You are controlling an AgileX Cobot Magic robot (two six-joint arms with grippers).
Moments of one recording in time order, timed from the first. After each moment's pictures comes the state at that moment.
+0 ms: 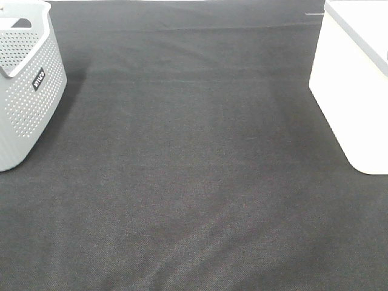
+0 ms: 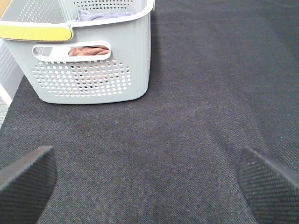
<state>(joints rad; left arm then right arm) 0.04 -0.01 -0.51 -0.06 1.04 0.07 0.22 0.35 -0.57 -0.04 1.08 0.13</state>
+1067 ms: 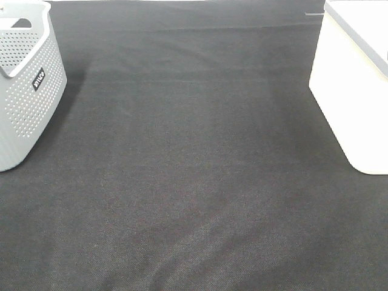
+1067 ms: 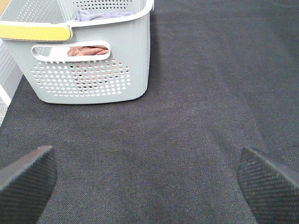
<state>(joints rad) 0.04 -0.01 -0.51 -0.06 1.04 0.07 0.21 0.00 -0.46 -0.05 1.11 0.08</state>
